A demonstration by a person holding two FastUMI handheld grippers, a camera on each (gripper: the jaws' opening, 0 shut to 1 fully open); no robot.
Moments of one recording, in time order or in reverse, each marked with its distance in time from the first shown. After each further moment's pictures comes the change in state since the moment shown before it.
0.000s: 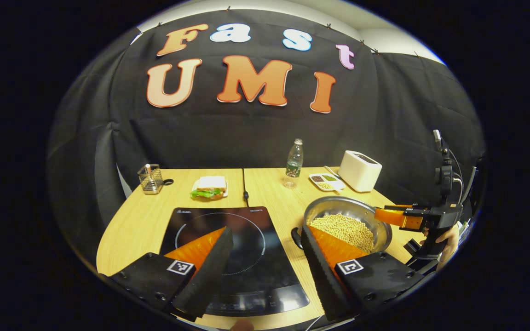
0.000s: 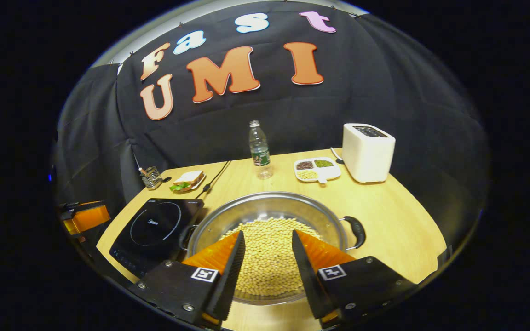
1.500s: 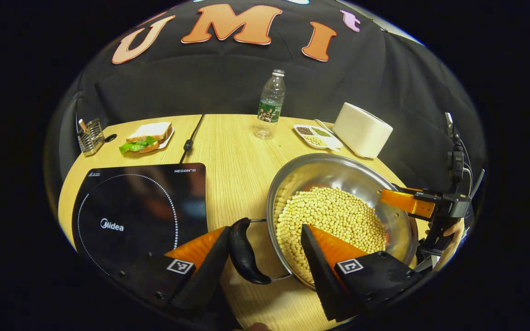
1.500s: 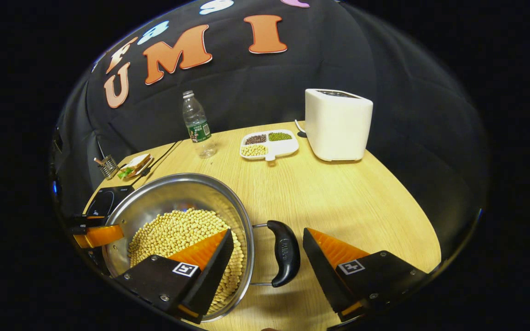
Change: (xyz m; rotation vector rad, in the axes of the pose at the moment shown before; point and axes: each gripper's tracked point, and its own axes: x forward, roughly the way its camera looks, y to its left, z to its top) left arm 0.170 -0.082 -0.090 -0.061 0.269 -0.072; right arm 0.092 -0.105 -0.048 0.022 0.166 -0.107
